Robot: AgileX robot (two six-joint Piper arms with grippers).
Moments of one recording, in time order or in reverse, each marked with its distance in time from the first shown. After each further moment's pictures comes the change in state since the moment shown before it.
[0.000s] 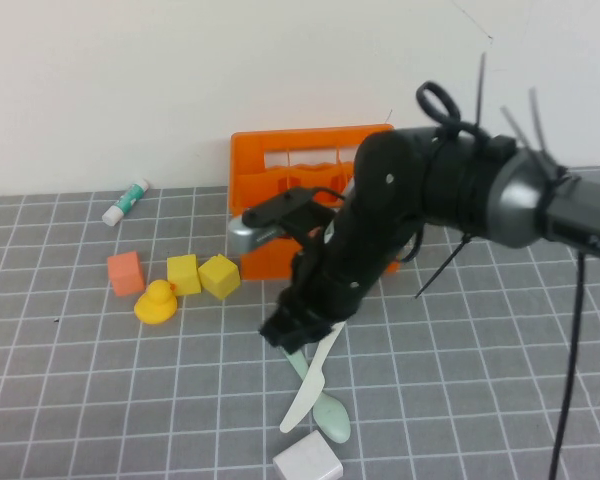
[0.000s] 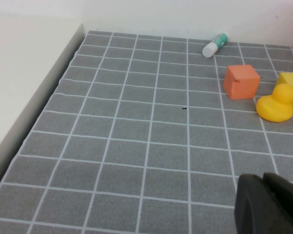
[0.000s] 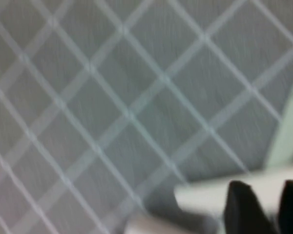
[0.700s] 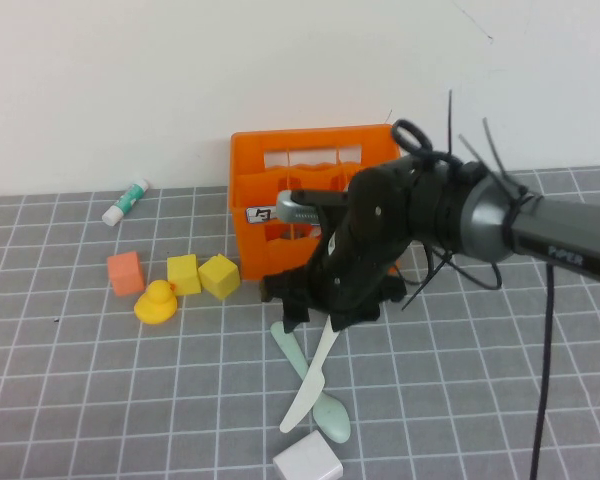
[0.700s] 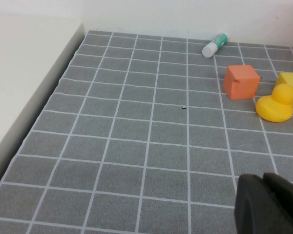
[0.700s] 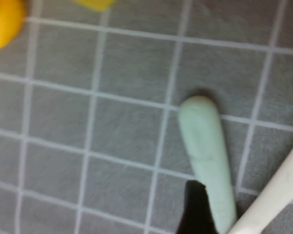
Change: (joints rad) right arm -0.018 0.099 -0.010 -0.155 -0.176 0.700; left arm 0.000 0.000 0.000 0.000 0.000 -0.002
